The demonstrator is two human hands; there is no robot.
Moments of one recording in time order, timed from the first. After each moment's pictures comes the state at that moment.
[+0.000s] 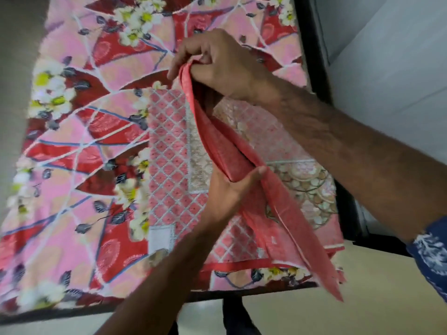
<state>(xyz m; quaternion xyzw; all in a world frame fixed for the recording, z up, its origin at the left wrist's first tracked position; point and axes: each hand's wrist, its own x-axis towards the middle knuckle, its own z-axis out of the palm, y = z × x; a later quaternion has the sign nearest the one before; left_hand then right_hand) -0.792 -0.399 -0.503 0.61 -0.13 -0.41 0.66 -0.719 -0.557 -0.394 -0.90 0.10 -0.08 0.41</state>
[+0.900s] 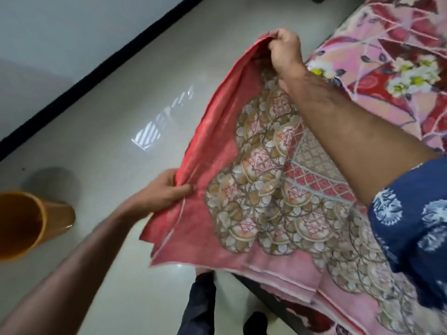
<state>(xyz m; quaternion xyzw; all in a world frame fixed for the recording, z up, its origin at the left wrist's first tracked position) -0.515 0.142 -0.562 0.74 0.02 -0.38 0.55 -0.287 -0.160 -0.517 -0.80 0.21 0.00 0.56</state>
